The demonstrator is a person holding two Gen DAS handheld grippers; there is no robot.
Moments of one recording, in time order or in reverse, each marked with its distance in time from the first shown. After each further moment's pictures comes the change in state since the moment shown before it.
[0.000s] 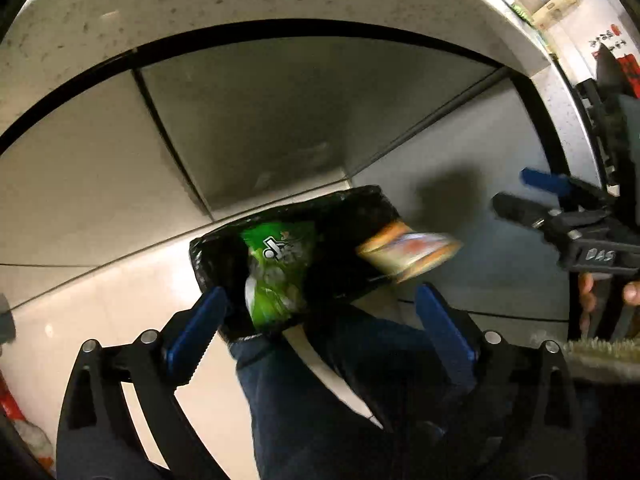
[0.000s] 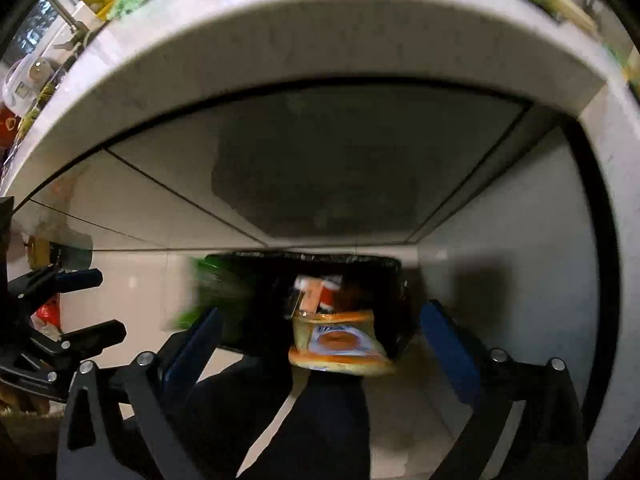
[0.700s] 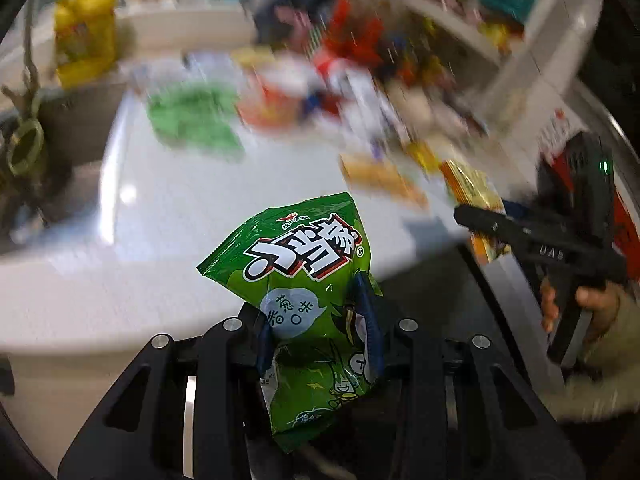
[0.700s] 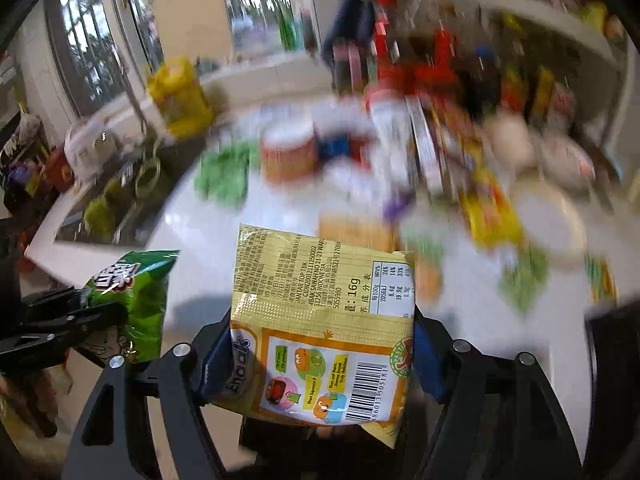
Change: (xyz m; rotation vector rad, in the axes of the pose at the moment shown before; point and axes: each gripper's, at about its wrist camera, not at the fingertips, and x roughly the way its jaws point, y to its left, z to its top) left arm -0.167 -0.008 0.037 0.071 -0.411 -0.051; right arm -0.145 0.028 0.085 -0.094 -0.372 0.096
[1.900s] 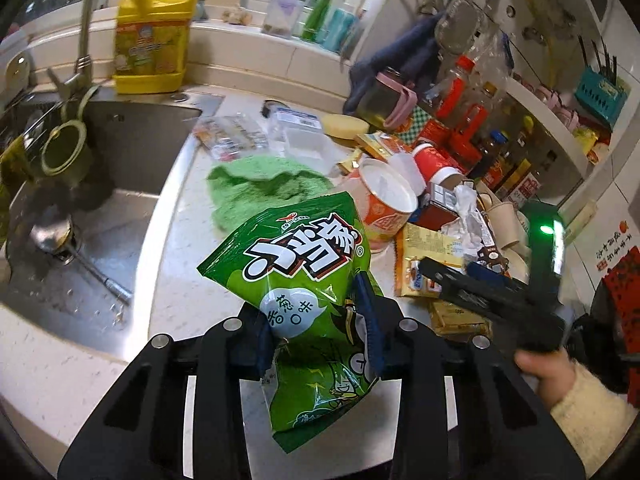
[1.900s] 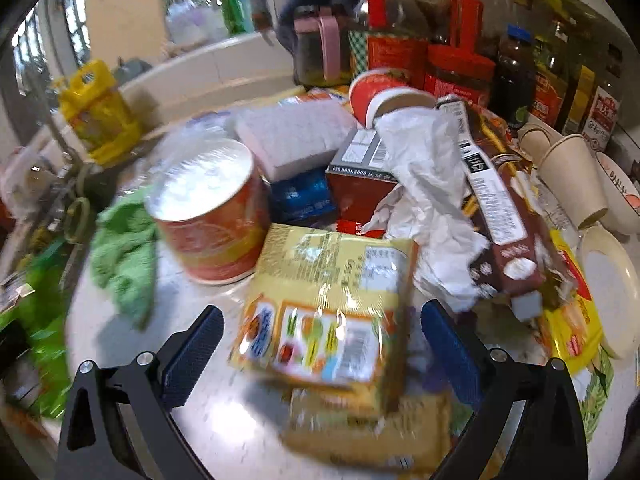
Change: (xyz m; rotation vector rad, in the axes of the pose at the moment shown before) left arm 0.023 0.075 0.111 -0.254 -0.257 0.186; right arm 0.172 -0.019 0.136 0.061 -0.021 -0.134
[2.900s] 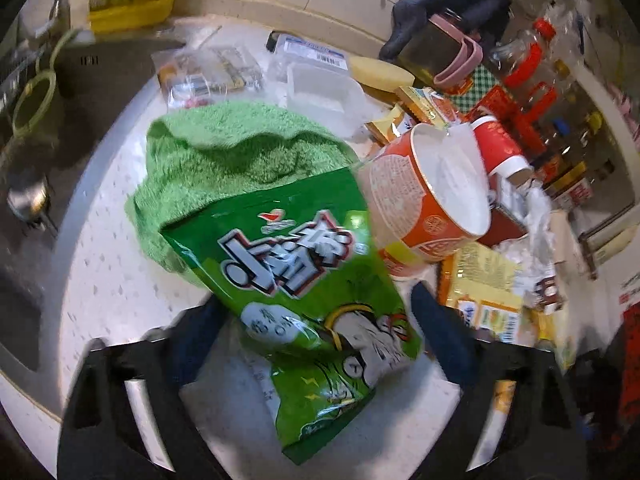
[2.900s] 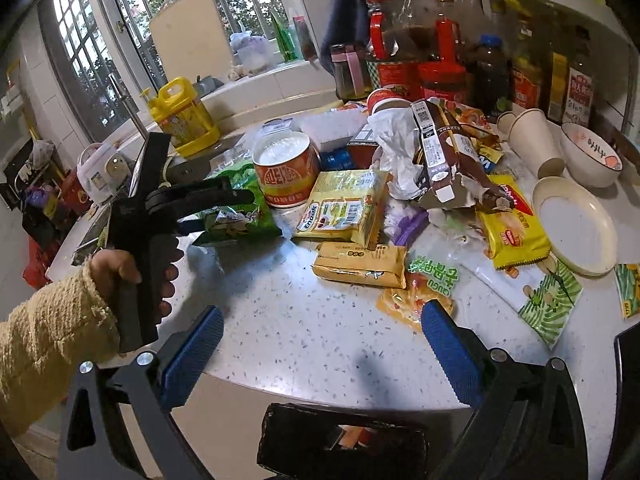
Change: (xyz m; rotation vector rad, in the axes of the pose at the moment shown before) left arm 0.120 -0.008 0.032 -0.076 0.180 0.095; right arm -0.139 -0.046 -0.086 -0.018 -0.051 0.252
